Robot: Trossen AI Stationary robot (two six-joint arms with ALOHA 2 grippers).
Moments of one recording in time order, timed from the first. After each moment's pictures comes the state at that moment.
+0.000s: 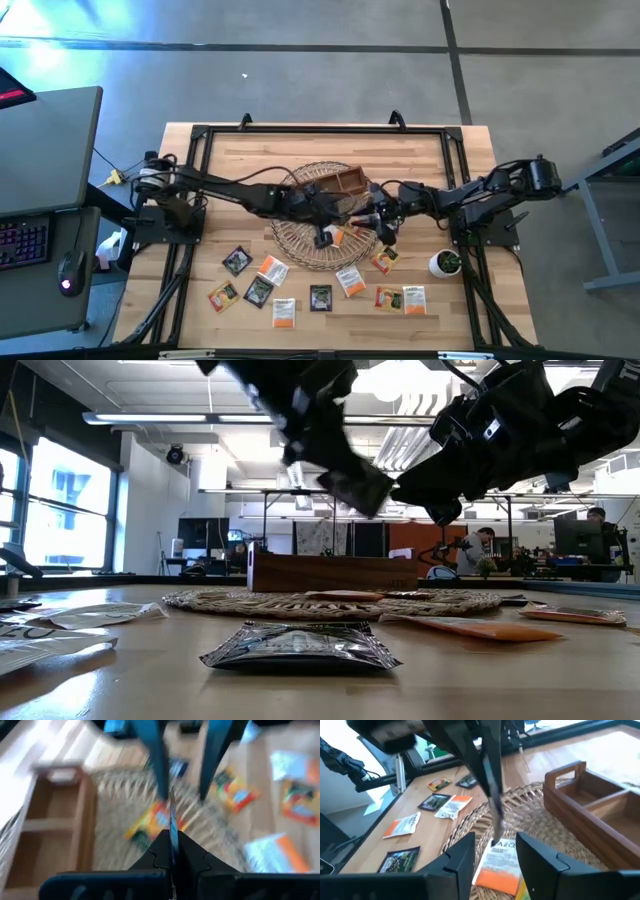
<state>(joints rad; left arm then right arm) -0.10 1.72 1.27 -0.27 -0.22 -0.23 -0.07 1.43 0.35 0.83 -0.22 0.24</state>
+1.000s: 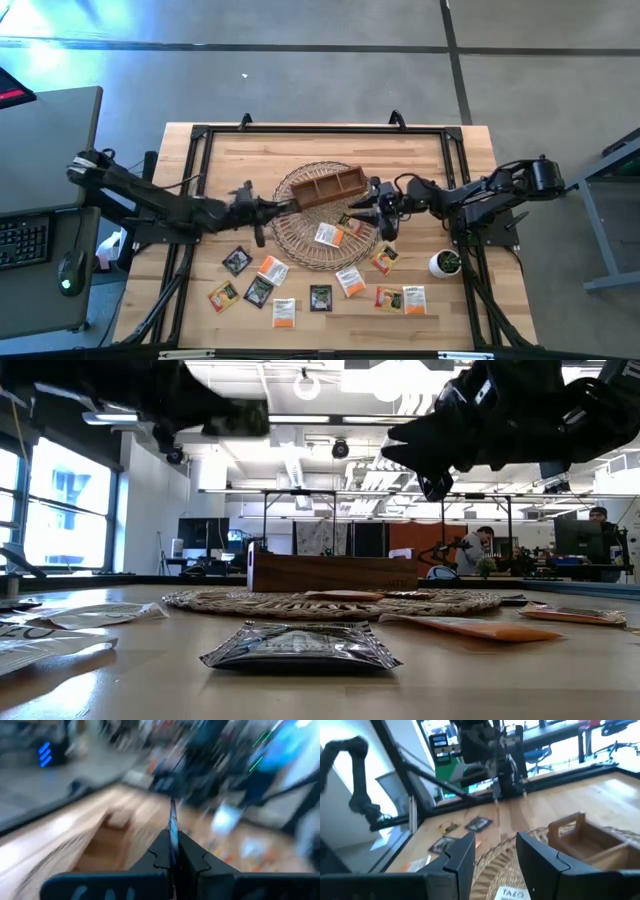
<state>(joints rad) -0.31 1.02 0.37 0.62 -0.57 -0.25 -0.07 1.41 0.35 1.03 -0.19 0.30</state>
